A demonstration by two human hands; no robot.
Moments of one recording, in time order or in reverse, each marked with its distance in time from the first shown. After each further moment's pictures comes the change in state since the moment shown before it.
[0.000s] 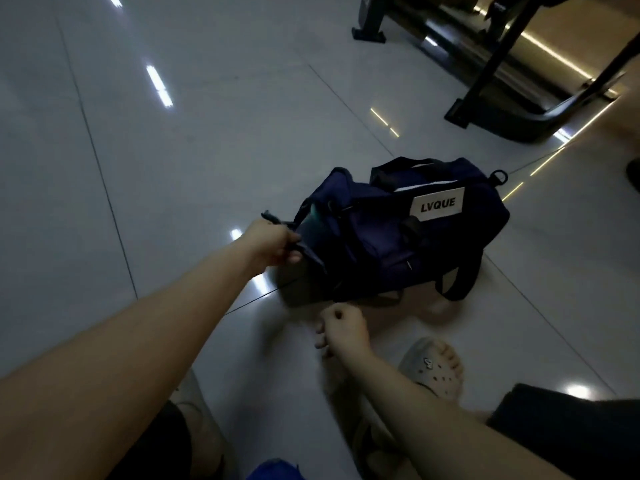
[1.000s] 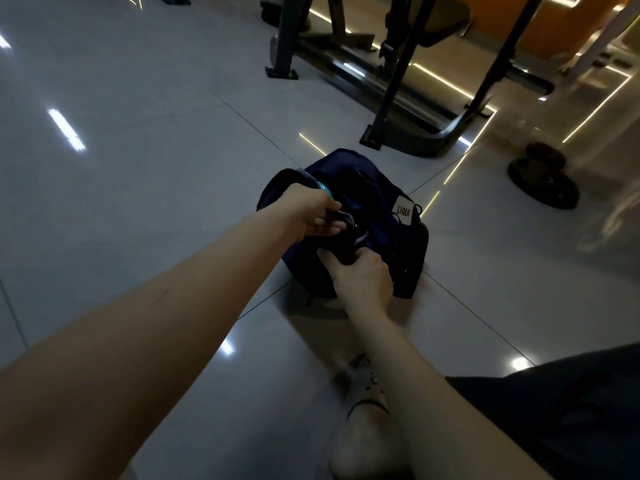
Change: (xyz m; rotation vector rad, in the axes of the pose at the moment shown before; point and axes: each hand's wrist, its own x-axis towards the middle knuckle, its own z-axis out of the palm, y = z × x) left_hand -0.058 0.130 0.143 0.046 -0.347 0.203; right_hand 0.013 -0.095 -0.130 -0.260 0.690 -0.229
